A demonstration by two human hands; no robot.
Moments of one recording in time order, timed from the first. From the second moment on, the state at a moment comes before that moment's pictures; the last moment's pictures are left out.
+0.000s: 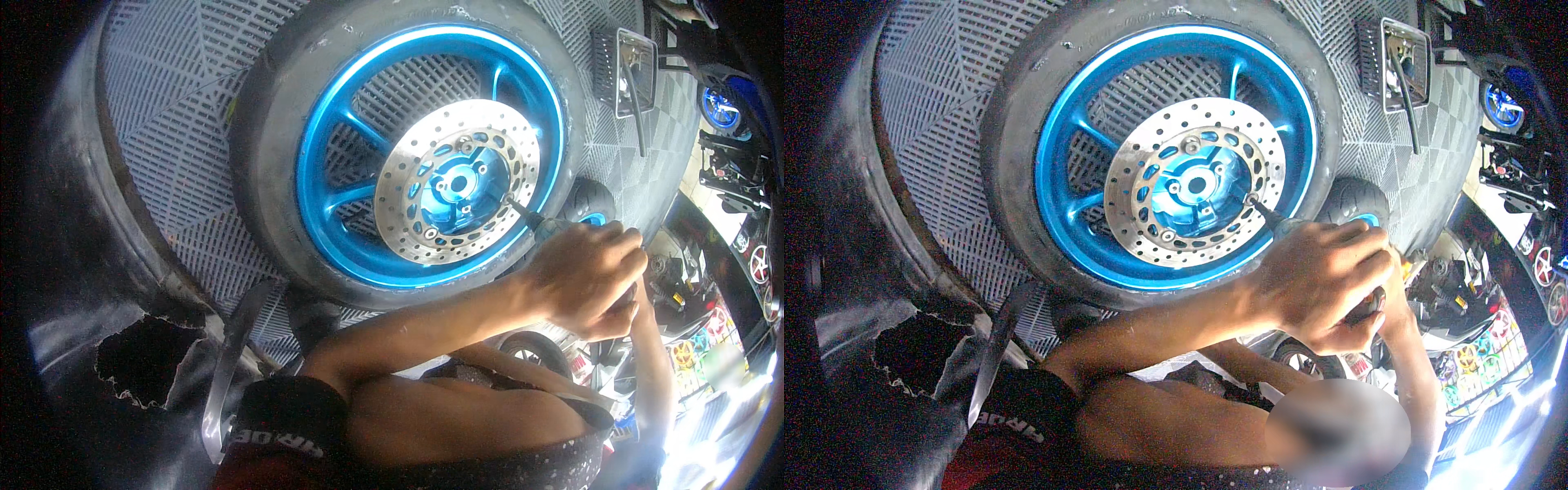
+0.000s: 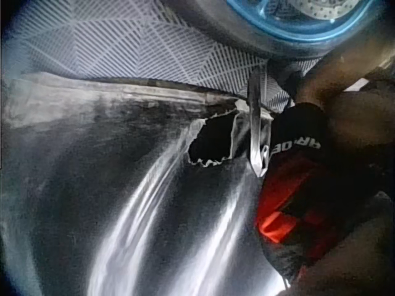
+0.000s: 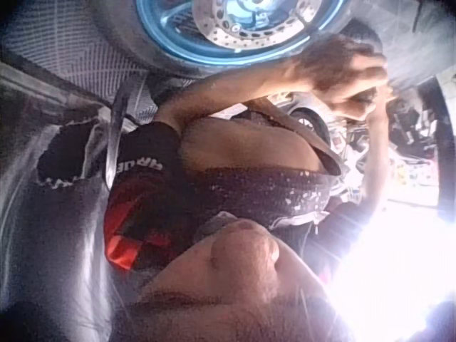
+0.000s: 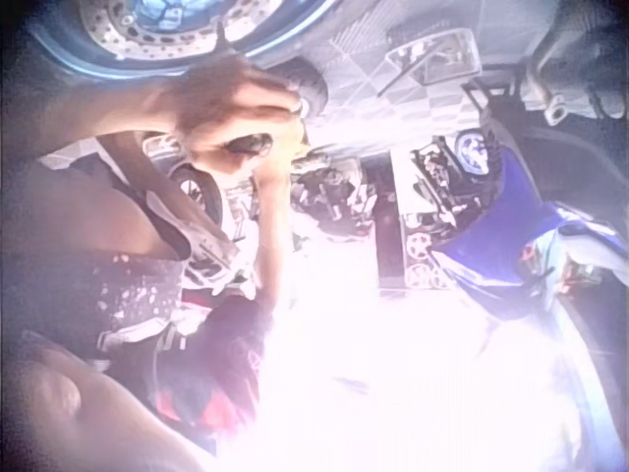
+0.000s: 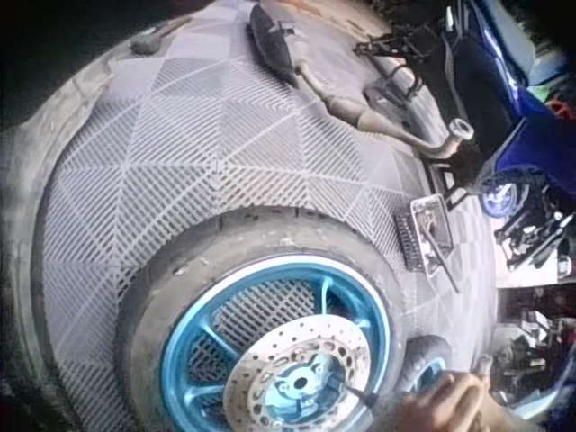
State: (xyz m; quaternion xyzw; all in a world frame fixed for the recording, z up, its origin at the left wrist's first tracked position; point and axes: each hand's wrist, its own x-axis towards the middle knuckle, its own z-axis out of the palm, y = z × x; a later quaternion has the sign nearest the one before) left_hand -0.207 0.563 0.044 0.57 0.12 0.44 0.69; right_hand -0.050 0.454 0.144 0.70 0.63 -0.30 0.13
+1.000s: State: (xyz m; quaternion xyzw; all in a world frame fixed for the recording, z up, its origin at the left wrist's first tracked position) left_hand -0.218 0.509 -0.068 0.38 0.23 0.42 0.79; right_hand -0.072 0.529 0.149 0.68 0.62 -0.30 0.24
